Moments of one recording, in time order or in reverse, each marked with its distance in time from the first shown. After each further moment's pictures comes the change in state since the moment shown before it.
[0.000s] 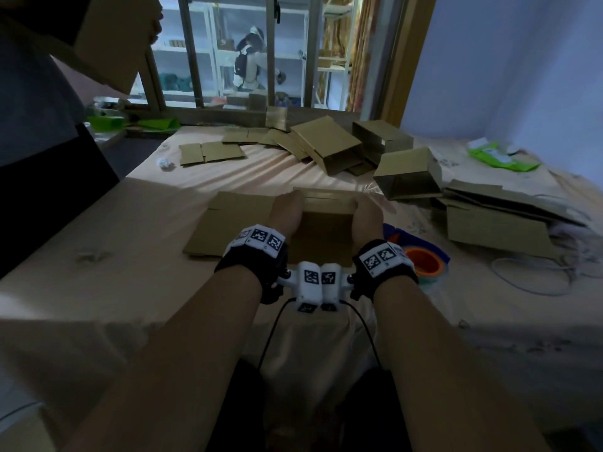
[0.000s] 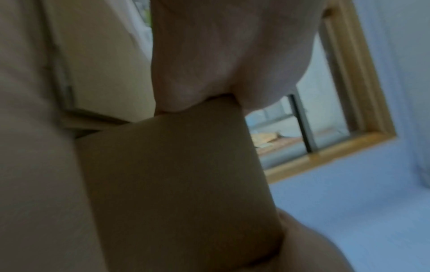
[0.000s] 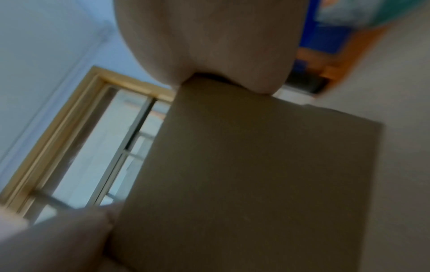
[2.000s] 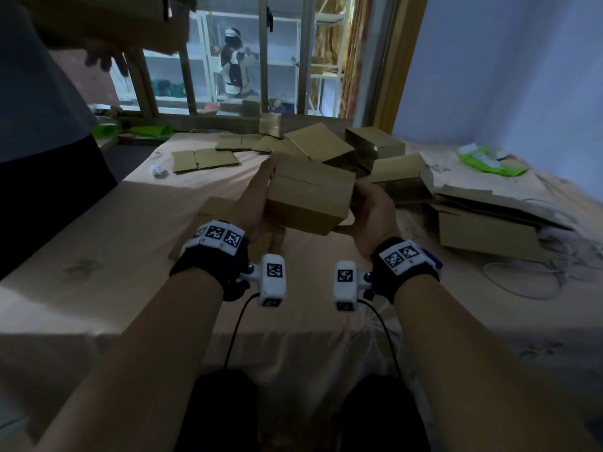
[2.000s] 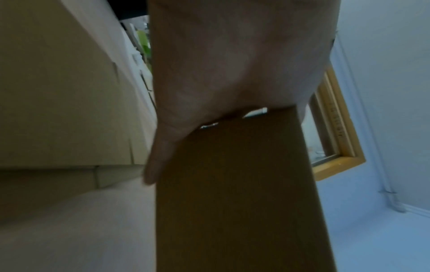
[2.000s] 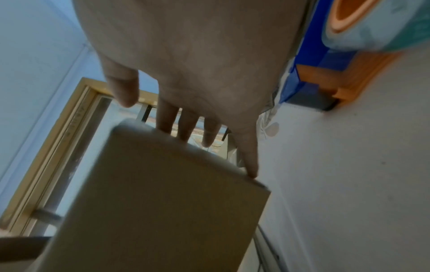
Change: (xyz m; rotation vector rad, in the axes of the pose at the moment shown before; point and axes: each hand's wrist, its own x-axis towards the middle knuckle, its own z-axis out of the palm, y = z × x) left_hand -0.016 0.039 -0.046 -0.314 -0.276 -0.034; right_hand -0.003 -0.015 -0.019 0.387 -0.466 -0.082
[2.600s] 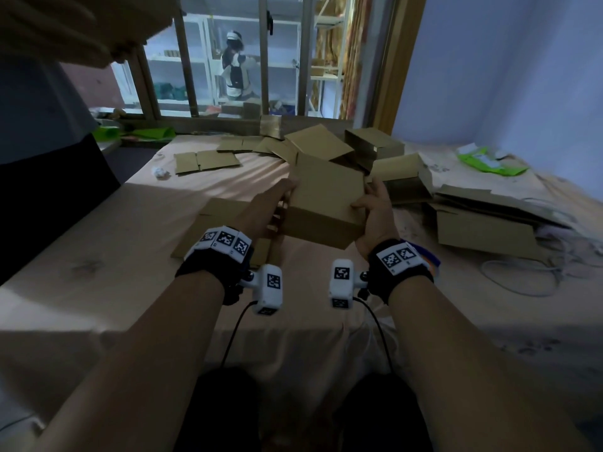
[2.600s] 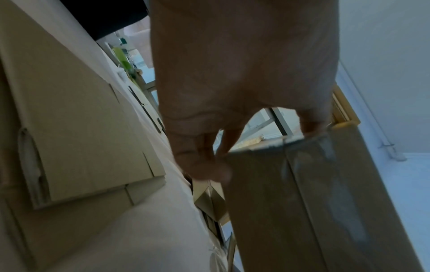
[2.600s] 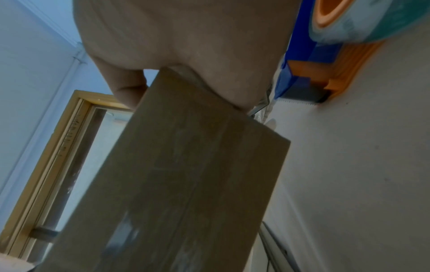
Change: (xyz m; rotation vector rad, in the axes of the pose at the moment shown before) left_hand 0.002 -0.015 0.001 0.266 0.039 -0.010; right_hand -0.009 -0.003 0.004 -0.004 0.153 -0.037
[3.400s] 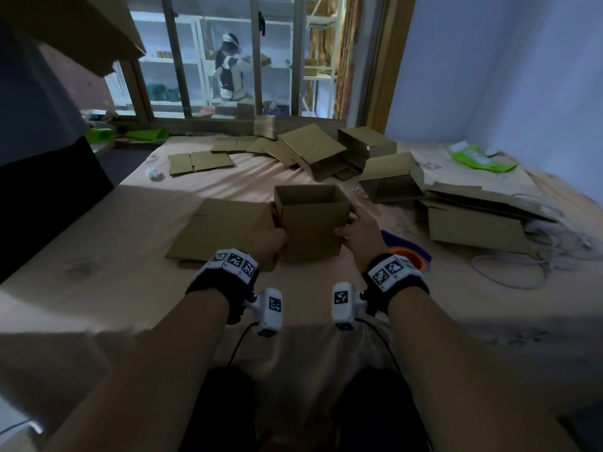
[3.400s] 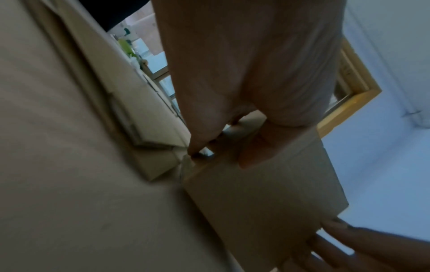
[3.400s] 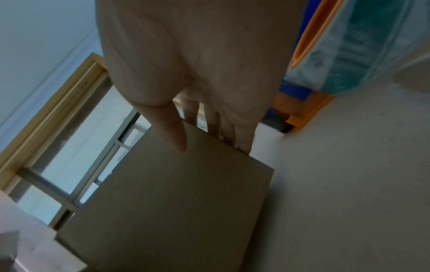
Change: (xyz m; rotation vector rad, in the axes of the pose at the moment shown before) left_hand 0.008 -0.053 0.012 0.223 0.037 0.145; right_hand -0.005 0.028 -0.028 -0.379 -0.076 0.063
